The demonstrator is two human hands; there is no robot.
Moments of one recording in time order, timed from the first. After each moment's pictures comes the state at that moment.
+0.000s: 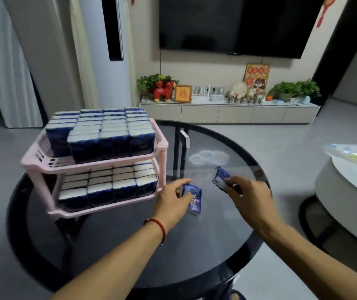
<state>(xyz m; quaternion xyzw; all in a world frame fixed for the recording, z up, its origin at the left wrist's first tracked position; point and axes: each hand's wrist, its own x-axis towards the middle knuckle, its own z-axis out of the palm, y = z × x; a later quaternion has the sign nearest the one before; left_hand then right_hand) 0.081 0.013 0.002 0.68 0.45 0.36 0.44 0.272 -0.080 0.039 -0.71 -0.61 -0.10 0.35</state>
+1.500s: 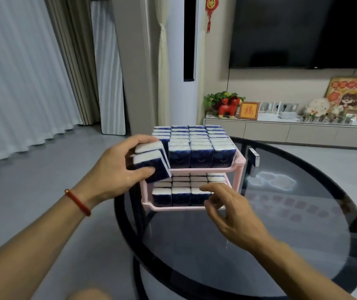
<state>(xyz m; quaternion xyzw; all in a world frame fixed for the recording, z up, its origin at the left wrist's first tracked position) -0.188 -0.014 0.167 0.76 0.42 0.42 0.23 0.100 -0.042 0.061 -0.46 -0.80 0.06 0.38</state>
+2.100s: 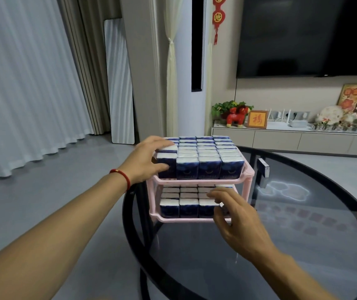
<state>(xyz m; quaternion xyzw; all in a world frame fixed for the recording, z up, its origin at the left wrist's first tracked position) -0.175 0.082 0.162 0.80 0.50 0.31 0.10 0.092 -0.034 0.062 -0.47 -0.78 0.01 0.42</state>
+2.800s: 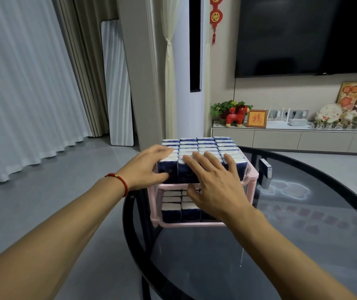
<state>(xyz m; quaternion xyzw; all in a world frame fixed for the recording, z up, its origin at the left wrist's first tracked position) -0.181 0.091 0.154 0.85 0.48 0.22 0.05 0.043 0.021 0.123 -0.54 -0.79 -0.17 0.23</state>
